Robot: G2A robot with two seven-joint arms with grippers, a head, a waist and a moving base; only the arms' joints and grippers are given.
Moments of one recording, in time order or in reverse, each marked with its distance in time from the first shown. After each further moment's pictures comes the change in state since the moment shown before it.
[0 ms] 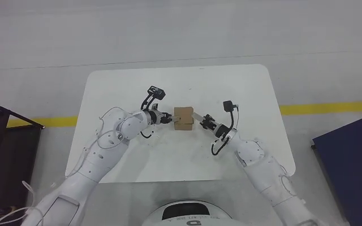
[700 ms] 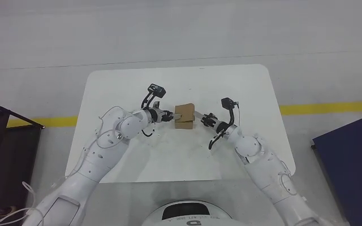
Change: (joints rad) left arm 0.010 -0.004 -0.024 -0.020 -0.014 -0.017 0.019; right arm 0.021 0.005 -0.003 -0.045 -0.133 0.239 0.015
